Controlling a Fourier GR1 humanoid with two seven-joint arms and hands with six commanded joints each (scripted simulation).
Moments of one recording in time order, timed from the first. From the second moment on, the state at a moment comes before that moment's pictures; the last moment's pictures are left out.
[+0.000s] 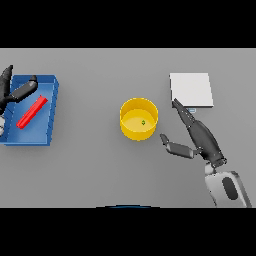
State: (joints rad) left arm -0.56 0.88 -0.59 -1.25 0.22 0.29 0.54; right arm -0.03 -0.23 0.23 -1.68 0.41 0.10 -0.08
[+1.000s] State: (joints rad) left arm -0.57 0.88 -0.60 -1.24 0.22 0.28 0.54; right arm -0.52 -0.37 0.54 -1.34 0.75 0.38 -0.17
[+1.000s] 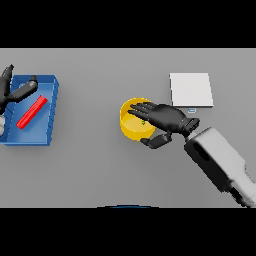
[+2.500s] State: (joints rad) left arm -0.56 0.91 -0.58 -1.27 0.23 0.28 0.52; right arm -0.64 -0.35 0.66 -1.19 0.77 0.56 -0.18
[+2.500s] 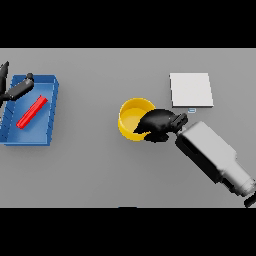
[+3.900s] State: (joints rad) left arm -0.55 0.95 -0.59 -1.35 0.23 0.29 0.59; right arm -0.78 -0.58 0.43 -1.22 0.71 0.58 -0.06
